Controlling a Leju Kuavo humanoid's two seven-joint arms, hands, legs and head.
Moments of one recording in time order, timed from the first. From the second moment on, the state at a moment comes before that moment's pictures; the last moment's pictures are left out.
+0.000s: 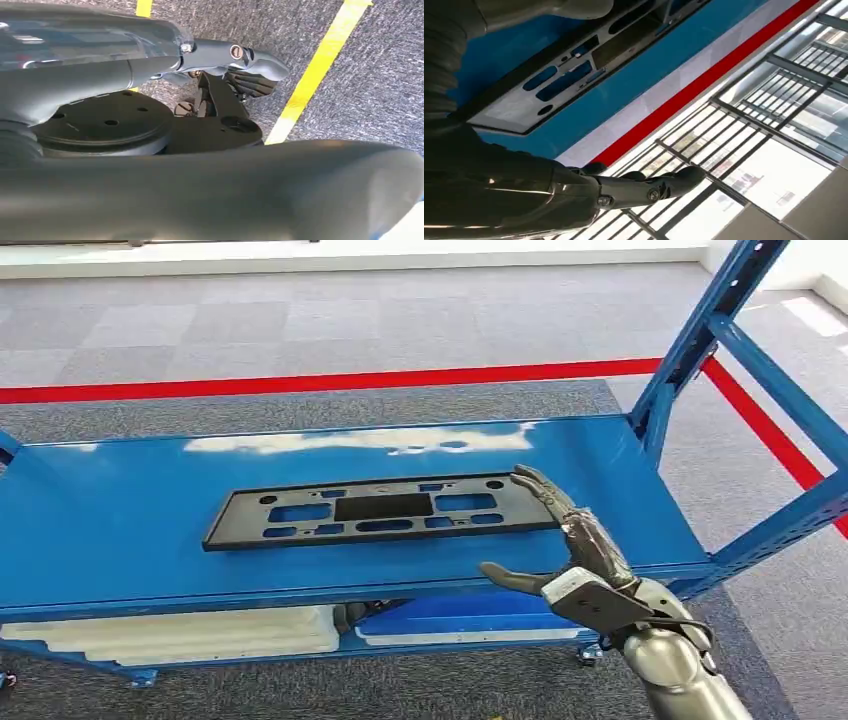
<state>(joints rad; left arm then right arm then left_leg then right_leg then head) -0.10 -0.22 1.29 -0.24 -0.88 -0.16 -0.22 -0.04 -0.15 0.19 -1.84 0.50 0.12 -0.25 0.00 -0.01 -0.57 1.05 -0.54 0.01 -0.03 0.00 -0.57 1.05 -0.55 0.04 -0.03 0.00</state>
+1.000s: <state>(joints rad) -0.10 -0.22 1.29 -0.24 -0.88 -0.16 -0.22 -0.04 -0.15 0.19 -1.84 0.50 0.12 -0.25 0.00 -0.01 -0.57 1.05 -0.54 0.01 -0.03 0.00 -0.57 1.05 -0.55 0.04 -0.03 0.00</state>
